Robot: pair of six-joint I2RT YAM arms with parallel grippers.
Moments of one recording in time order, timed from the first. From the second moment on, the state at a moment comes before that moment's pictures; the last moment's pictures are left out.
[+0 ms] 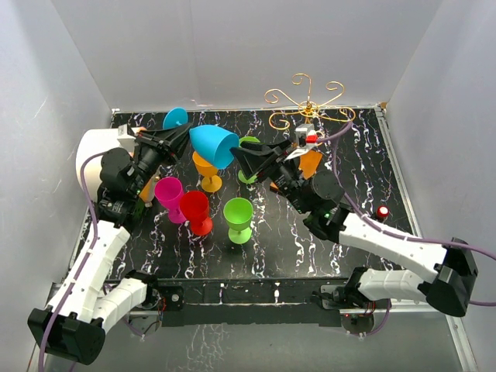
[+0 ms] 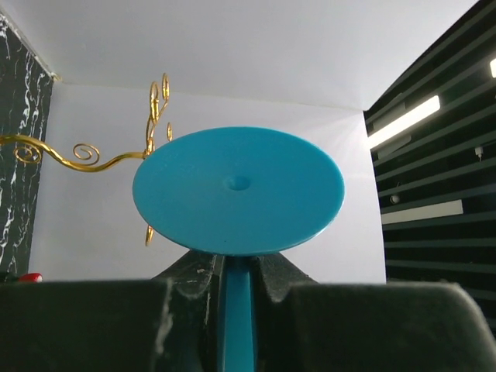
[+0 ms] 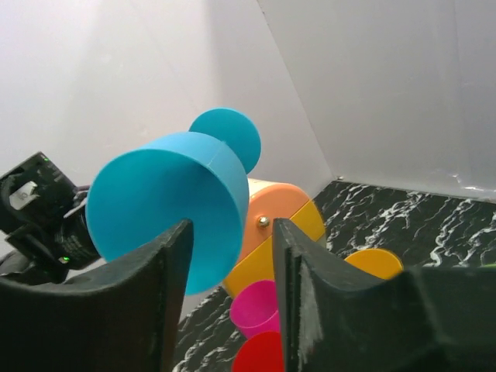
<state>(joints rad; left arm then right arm) -0.25 0.92 0.90 0.12 0.23 -1.75 0.95 1.17 0.90 0.69 0.20 0.41</state>
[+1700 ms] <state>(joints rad) -0.43 1.03 1.07 0.19 0.91 -0.25 0.95 1.00 1.28 -0.27 0.23 1.05</state>
